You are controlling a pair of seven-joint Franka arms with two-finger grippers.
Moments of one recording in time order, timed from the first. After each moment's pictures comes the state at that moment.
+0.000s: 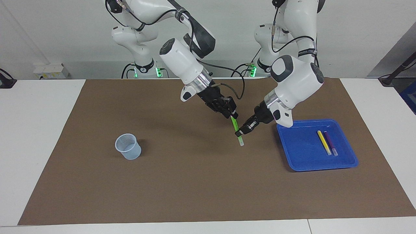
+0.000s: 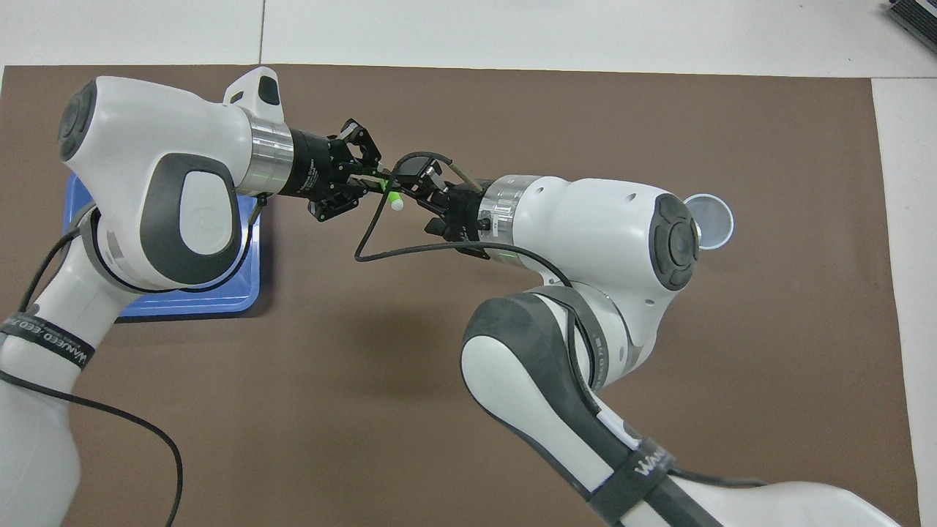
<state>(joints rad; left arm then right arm) -0.07 0.29 -0.30 -1.68 -0.58 2.20 -0.86 0.26 0.28 0.34 -1.73 0.57 2.59 0.84</state>
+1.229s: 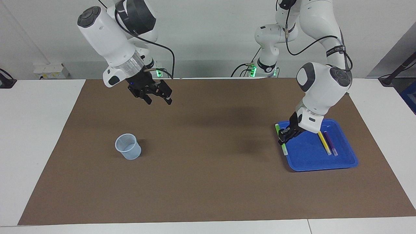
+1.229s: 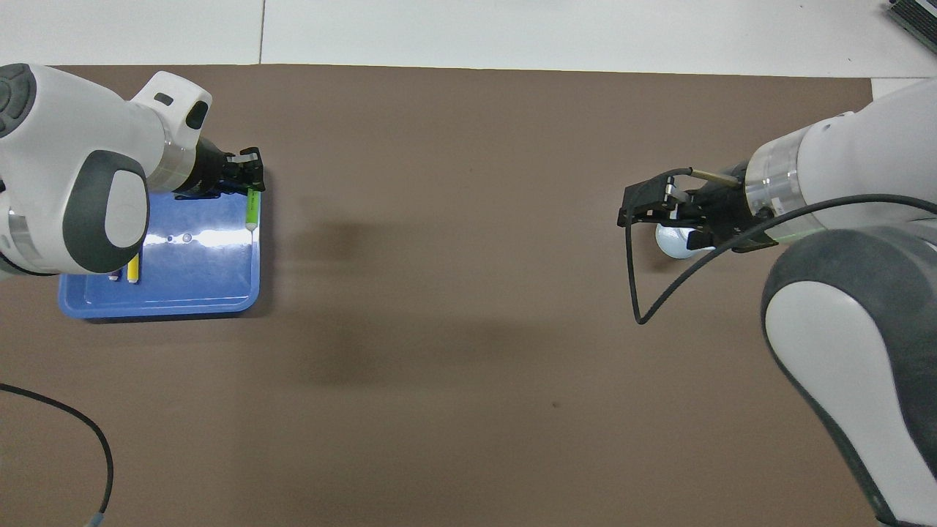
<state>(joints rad) 0.12 0.30 -0.28 -1.72 -0.06 2.13 -0.25 -0.13 0.02 0.33 -1.67 0.21 1.76 0.36</state>
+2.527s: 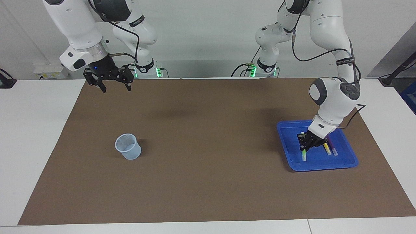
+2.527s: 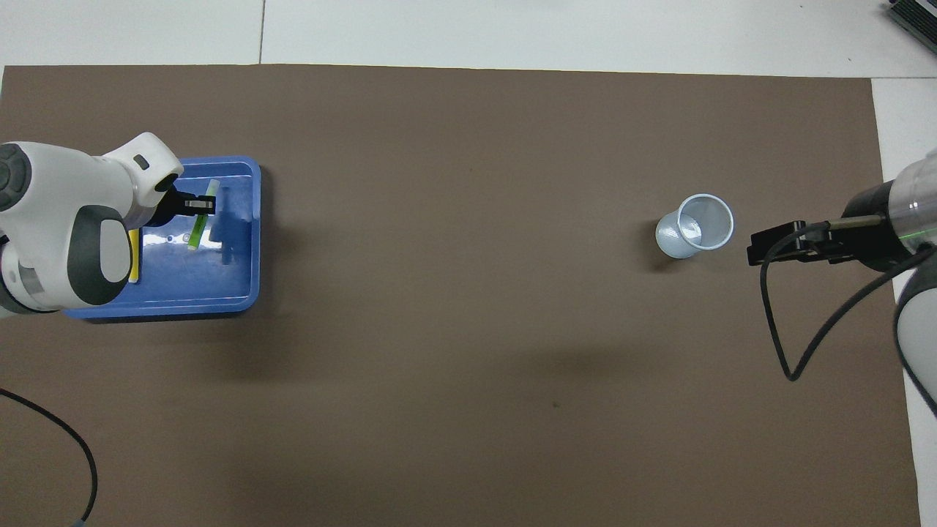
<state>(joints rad) 0.26 0.34 -0.28 -1.96 -0.01 2.48 0.13 -0.27 -0.05 0.33 -1.67 0.07 1.61 0.04</state>
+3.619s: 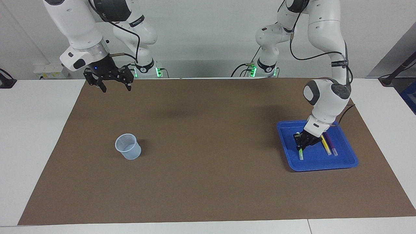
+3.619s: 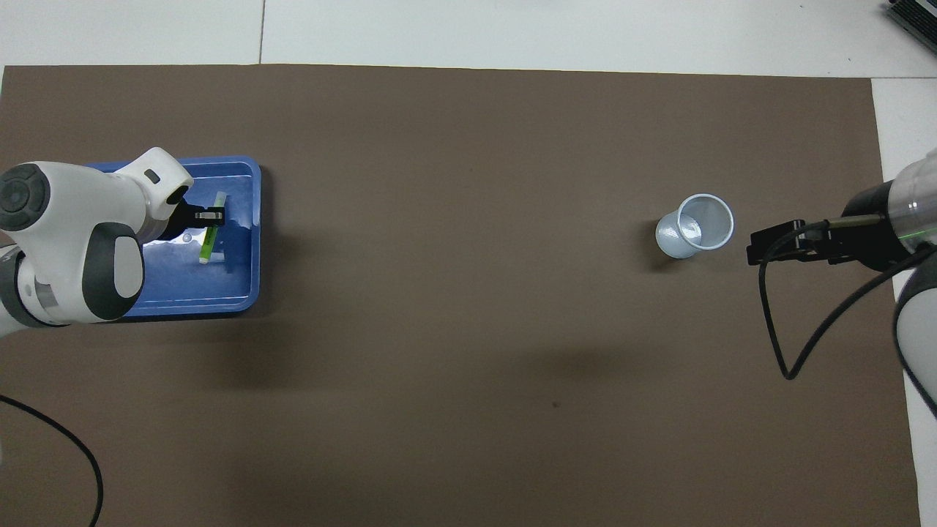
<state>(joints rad) 0.26 0.32 -0.30 -2.01 -0.01 2.50 0.05 -0.27 -0.05 0.33 -1.67 0.07 1.61 0.06</state>
